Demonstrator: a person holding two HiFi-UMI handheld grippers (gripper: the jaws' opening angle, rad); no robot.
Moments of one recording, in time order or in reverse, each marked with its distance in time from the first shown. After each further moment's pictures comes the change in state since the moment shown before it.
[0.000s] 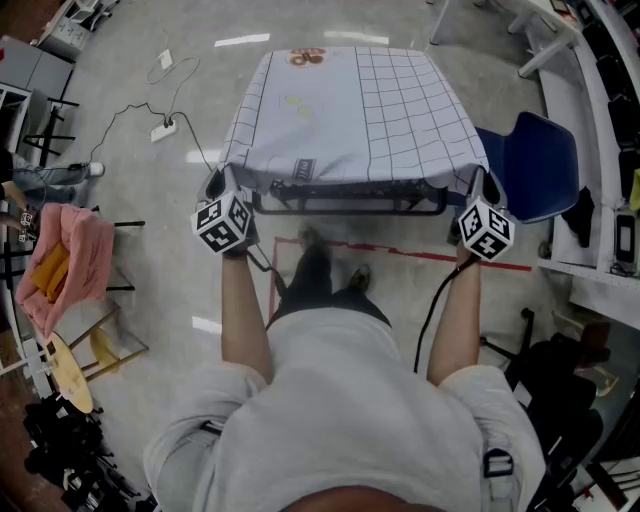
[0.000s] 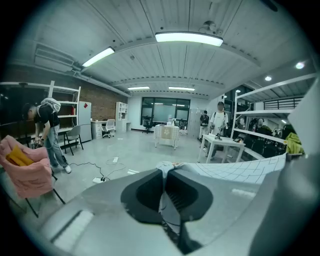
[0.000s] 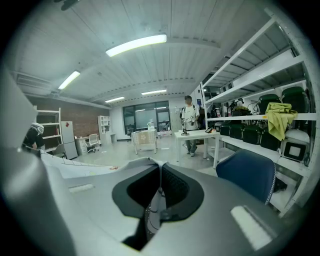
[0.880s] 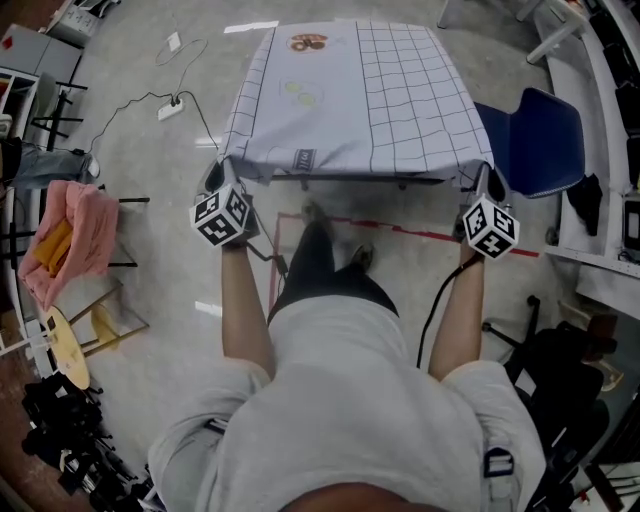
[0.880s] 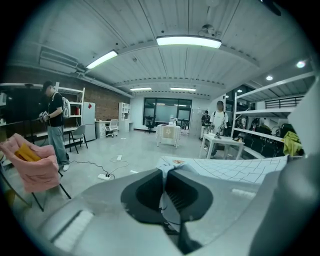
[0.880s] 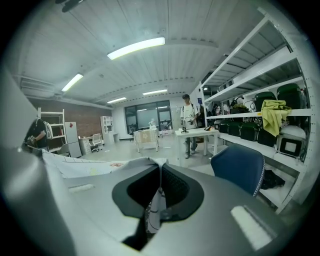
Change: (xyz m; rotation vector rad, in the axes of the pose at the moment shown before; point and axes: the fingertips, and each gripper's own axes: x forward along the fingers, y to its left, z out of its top) left arm -0.001 -0.006 -0.004 -0.027 0.017 0.051; right arm 0.018 -0.011 0.000 -0.010 0.030 0.048
